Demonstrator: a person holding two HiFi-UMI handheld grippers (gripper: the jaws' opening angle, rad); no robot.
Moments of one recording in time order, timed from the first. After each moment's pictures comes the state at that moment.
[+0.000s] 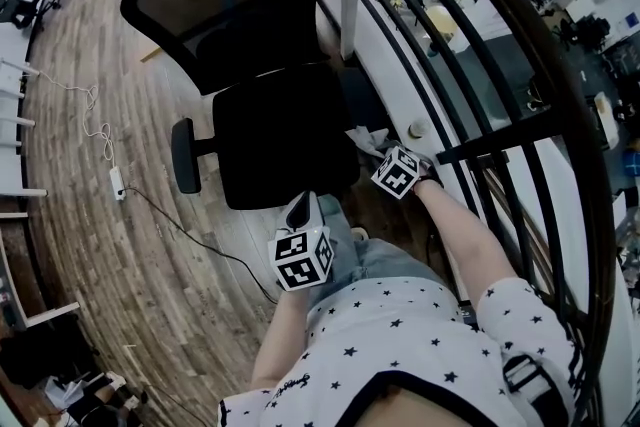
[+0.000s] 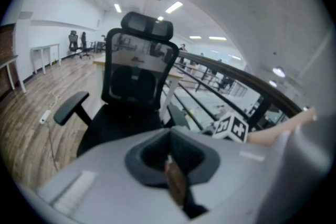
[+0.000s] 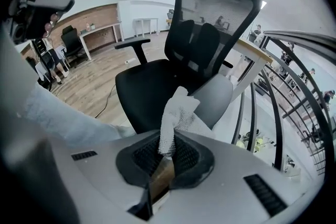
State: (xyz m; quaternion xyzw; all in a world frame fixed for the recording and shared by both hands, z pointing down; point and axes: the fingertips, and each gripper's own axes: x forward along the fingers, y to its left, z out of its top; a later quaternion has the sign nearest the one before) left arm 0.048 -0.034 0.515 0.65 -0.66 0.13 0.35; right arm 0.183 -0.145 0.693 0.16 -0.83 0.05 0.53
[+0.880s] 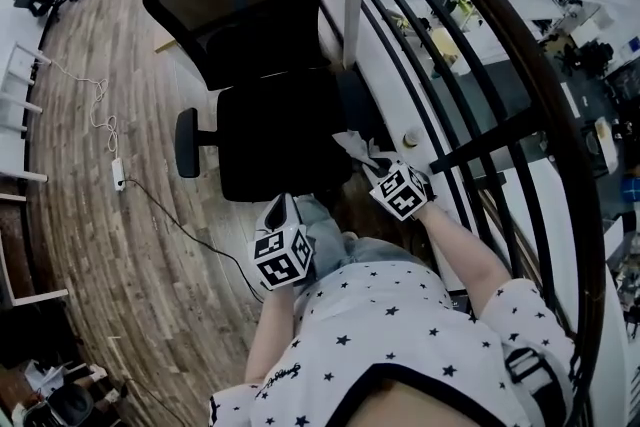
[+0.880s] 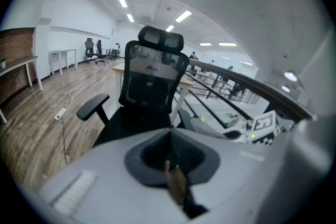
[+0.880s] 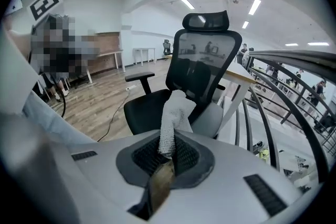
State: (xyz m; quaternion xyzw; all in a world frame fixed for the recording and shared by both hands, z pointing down) left arm 0.025 0.012 0.498 0.60 -0.72 0.11 0.33; right arm 0.180 -0.099 0.598 0.20 -0.90 0.04 0.40
